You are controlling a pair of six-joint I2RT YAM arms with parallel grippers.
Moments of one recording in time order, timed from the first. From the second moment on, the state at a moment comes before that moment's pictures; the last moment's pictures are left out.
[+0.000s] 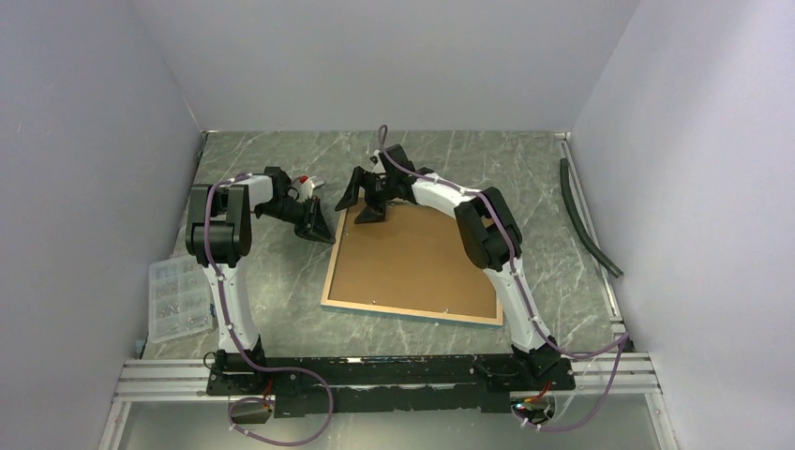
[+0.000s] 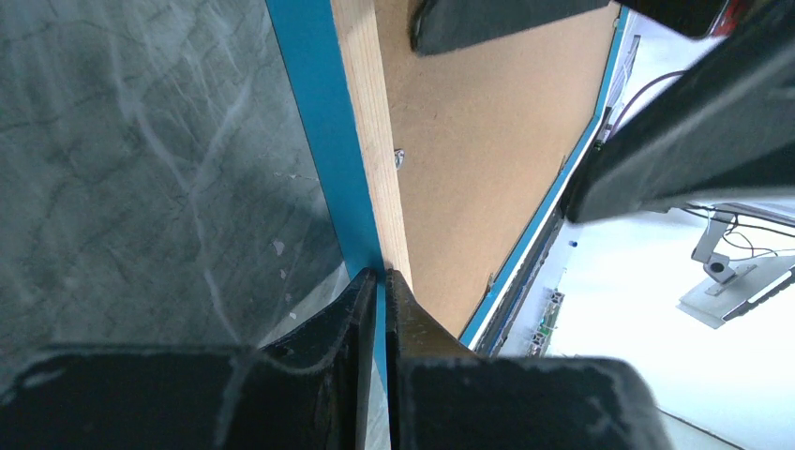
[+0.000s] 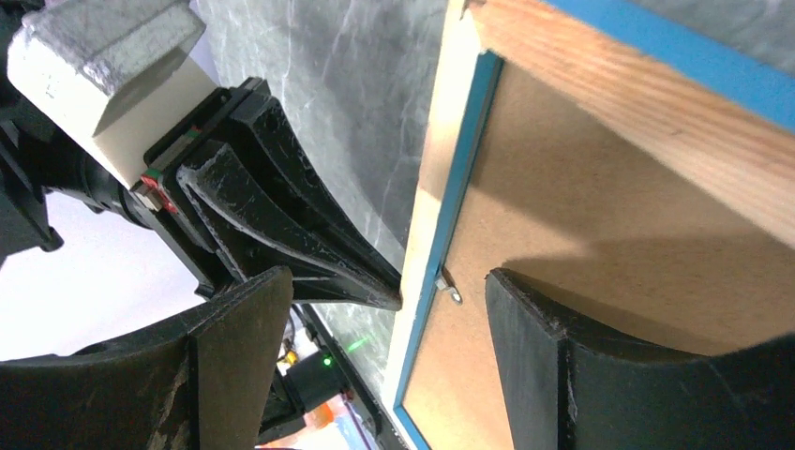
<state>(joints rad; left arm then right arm) -0.02 2.16 1.40 -0.77 0.99 0.16 0.58 2.40 1.85 -0.23 -0.67 0.91</state>
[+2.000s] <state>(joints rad) 0.12 1.36 1.22 -1.00 1.02 0.37 1.15 1.67 0.99 -0.45 0.13 0.19</state>
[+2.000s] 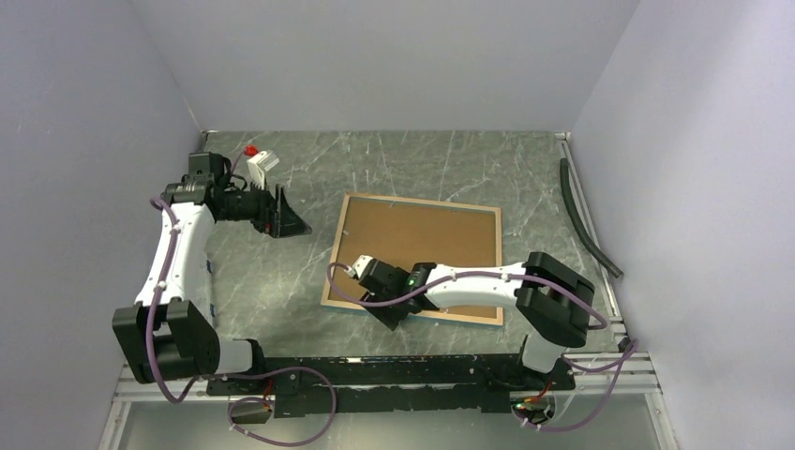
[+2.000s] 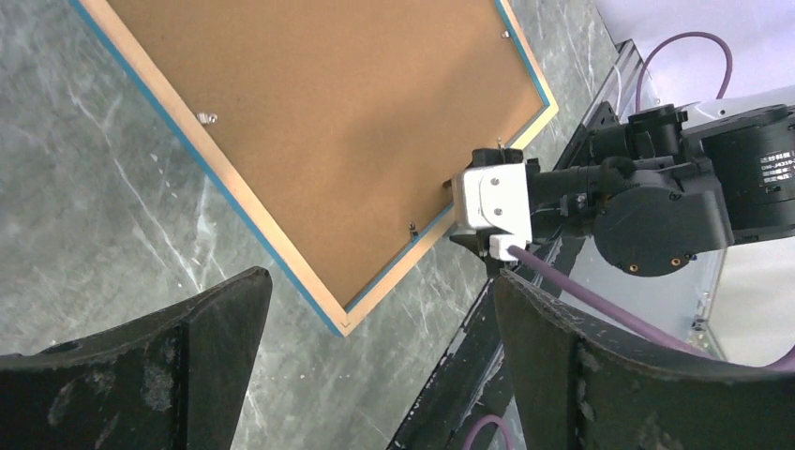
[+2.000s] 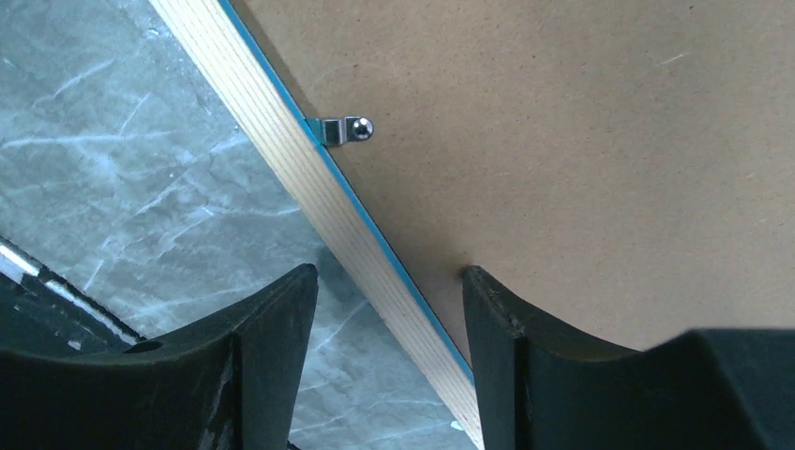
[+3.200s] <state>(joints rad) 0.01 0.64 0.70 -0.92 0.86 1.71 1.04 1.73 1.56 -0.73 -0.10 0.17</state>
